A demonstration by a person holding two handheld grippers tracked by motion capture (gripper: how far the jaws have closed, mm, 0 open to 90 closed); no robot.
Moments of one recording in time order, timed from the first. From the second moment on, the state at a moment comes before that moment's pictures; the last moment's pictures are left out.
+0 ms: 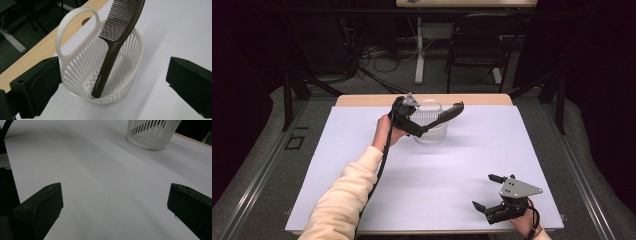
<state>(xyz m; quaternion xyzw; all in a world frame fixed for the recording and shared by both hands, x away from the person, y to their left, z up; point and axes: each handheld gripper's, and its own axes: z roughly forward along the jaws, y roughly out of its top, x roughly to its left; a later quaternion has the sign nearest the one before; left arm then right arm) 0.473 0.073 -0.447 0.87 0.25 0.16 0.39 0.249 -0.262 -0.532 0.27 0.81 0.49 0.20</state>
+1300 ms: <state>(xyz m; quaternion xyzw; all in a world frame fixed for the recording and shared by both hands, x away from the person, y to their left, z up) 0.417 0.154 -0.449 0.85 0.34 0.21 0.36 0.249 -0.261 -0.532 0.27 0.80 0.49 0.20</state>
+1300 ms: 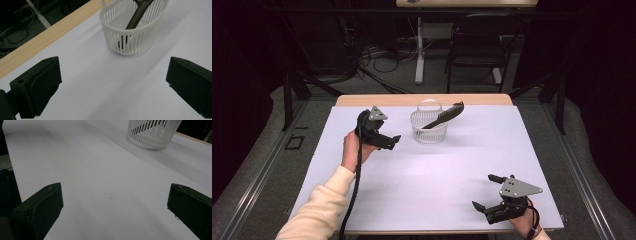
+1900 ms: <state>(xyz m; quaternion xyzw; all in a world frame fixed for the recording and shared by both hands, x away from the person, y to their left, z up) 0.378 0.189 -0.463 0.84 0.36 0.21 0.35 0.249 -0.261 -0.532 0.27 0.80 0.49 0.19</state>
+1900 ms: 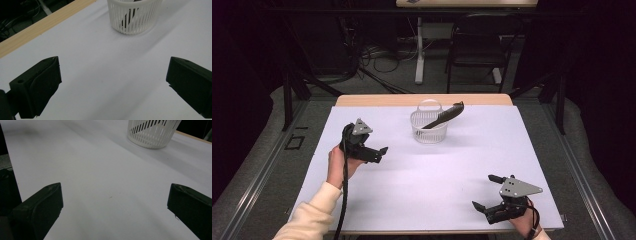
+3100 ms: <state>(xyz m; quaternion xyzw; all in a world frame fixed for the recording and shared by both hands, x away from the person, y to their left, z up) 0.311 0.231 -0.500 0.84 0.38 0.19 0.33 0.250 -0.261 -0.533 0.28 0.81 0.48 0.20</state>
